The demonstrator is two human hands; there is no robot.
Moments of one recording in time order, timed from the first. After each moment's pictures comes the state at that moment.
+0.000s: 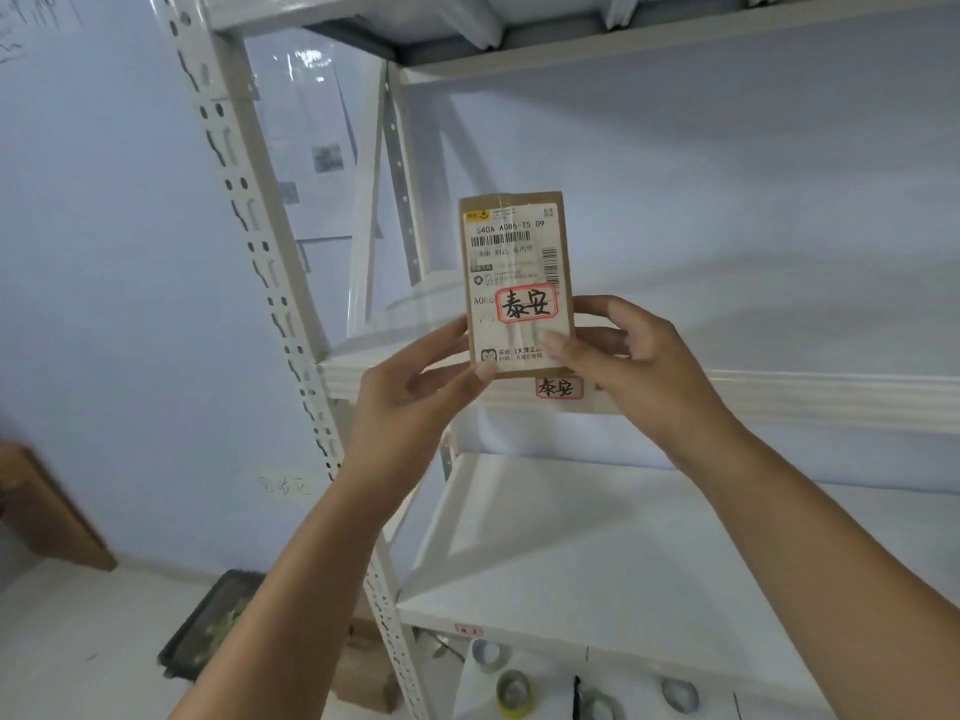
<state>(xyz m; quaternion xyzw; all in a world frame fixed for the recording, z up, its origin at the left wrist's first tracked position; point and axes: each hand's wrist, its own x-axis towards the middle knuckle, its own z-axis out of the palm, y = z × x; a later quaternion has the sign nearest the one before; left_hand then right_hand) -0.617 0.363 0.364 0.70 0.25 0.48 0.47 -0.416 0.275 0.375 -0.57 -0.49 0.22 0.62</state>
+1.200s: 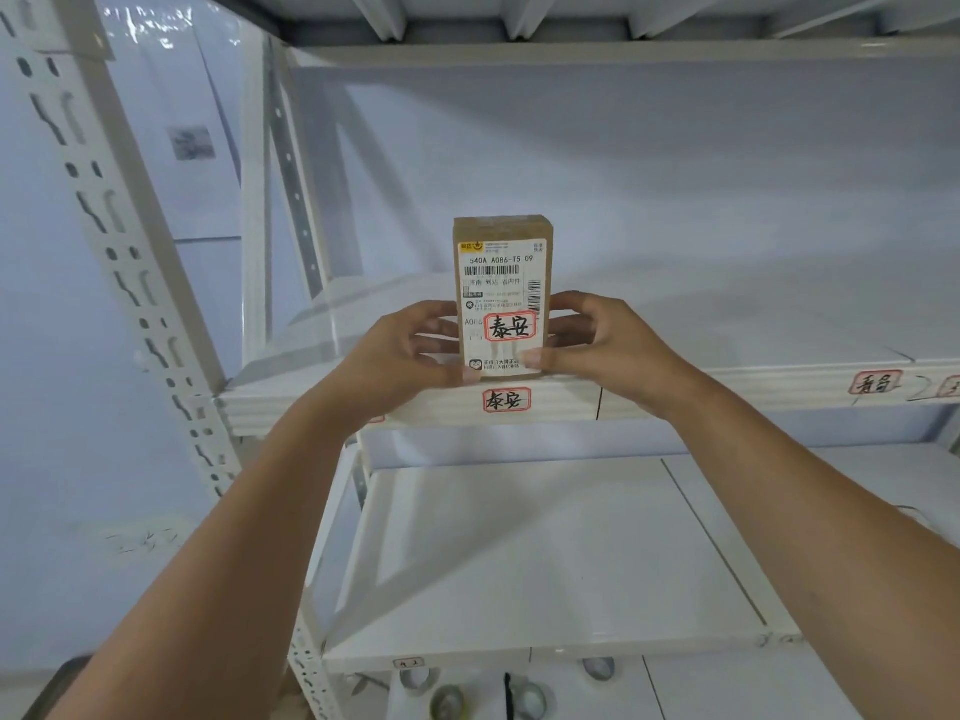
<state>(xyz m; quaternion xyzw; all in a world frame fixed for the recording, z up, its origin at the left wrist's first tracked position) -0.554 0.471 0.382 0.83 0.18 0.26 0.46 -0.357 0.299 0.381 -0.70 -0.48 0.15 0.51</state>
